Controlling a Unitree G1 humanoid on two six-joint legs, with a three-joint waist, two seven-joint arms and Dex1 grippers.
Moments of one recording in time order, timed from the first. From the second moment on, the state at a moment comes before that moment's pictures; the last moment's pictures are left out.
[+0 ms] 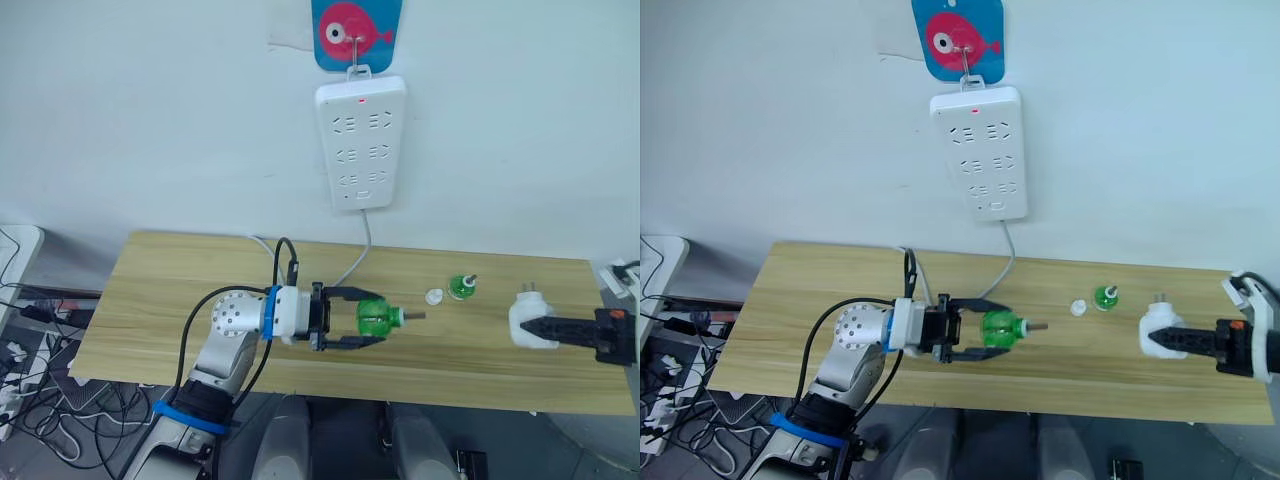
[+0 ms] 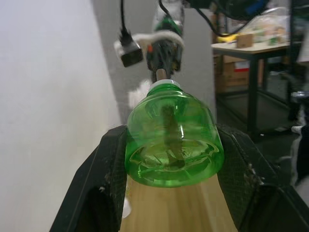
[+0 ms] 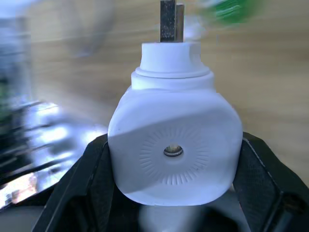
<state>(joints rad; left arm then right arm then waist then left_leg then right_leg) -0.33 0.36 -0.24 0.07 -0.43 -0.40 -1.39 -0.01 -1.10 -0.61 -0.08 1.39 1.61 0.72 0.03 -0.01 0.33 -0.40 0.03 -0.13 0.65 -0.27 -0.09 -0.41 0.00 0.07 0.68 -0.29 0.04</state>
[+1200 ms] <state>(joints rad) -0.41 0.30 -0.27 0.12 -0.43 -0.38 -1.41 0.18 -1.04 -0.31 -0.51 1.95 0.97 0.41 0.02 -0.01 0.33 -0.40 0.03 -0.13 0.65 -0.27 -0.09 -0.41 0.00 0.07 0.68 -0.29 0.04</state>
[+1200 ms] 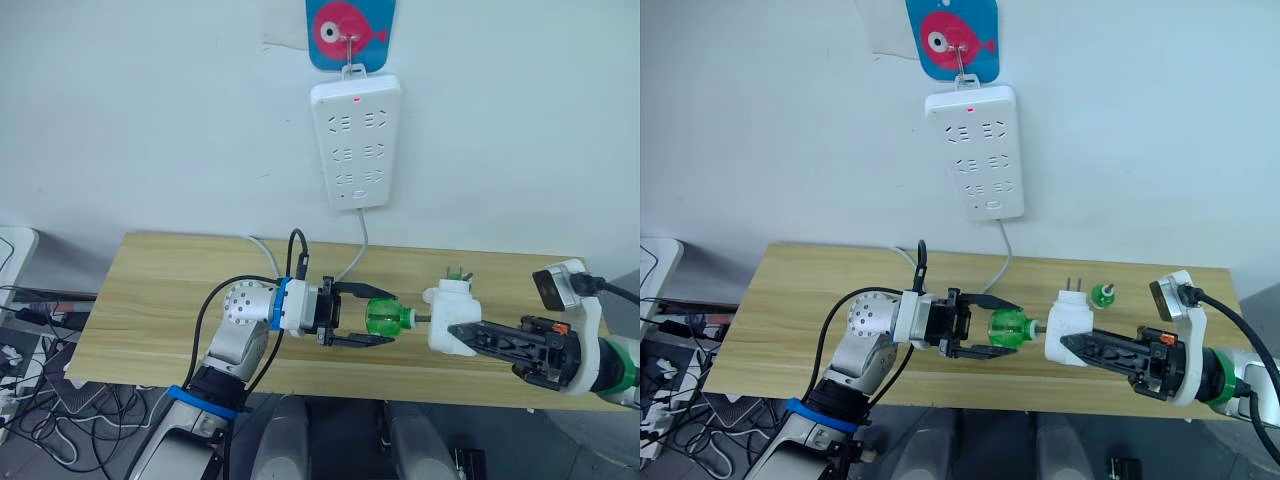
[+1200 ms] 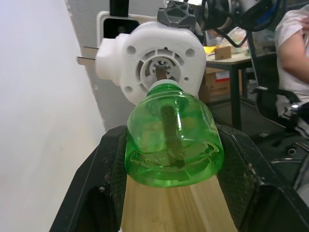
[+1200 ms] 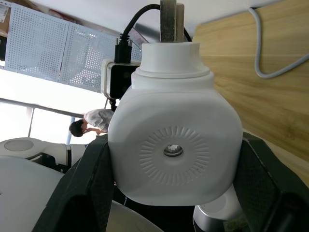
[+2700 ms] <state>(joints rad) -0.45 0.29 -0.26 0.12 -0.41 -0.34 -1.43 0.03 -1.11 -0.21 -0.44 1.96 1.01 0.35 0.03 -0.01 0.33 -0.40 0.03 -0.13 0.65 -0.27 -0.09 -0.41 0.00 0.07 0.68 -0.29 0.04</state>
